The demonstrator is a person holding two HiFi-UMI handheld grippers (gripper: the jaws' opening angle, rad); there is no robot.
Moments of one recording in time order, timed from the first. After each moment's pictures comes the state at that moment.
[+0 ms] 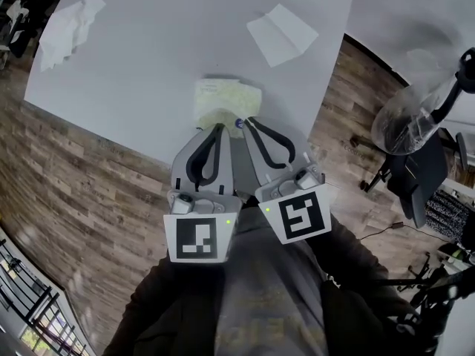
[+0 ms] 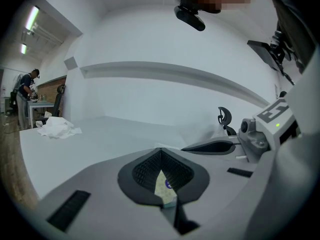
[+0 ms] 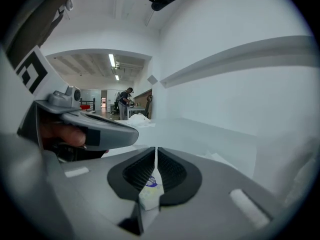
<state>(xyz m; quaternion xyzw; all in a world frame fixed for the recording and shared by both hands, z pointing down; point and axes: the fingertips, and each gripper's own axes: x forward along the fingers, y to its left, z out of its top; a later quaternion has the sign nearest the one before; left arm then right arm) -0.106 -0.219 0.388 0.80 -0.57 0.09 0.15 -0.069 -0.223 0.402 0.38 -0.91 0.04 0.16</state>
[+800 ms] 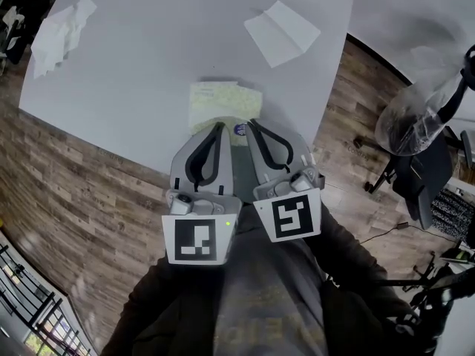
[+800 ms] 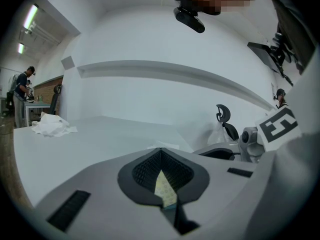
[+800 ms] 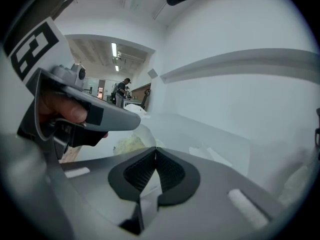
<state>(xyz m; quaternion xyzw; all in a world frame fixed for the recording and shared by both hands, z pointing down) -0.102 -0.233 0.414 0.81 -0.56 0.09 0.14 -0.063 -0.233 0.450 0.41 -0.89 0.00 0.21</state>
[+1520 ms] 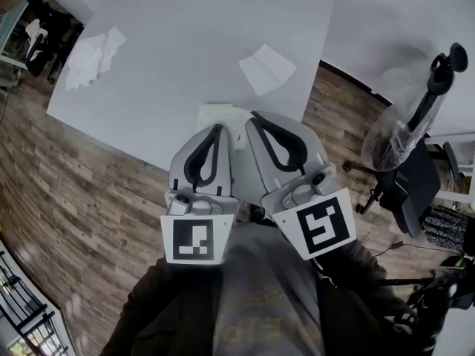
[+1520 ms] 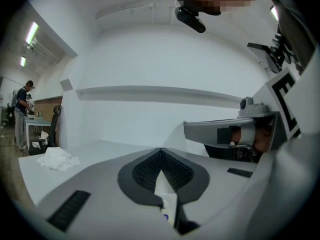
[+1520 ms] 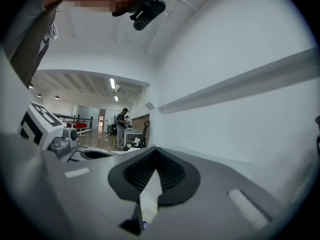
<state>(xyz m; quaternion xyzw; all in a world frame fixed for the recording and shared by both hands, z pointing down) -0.092 -0.211 0.264 0.82 -0.57 0.04 0.07 -0.050 -0.217 0.229 0.40 -0.92 0.01 0.05</state>
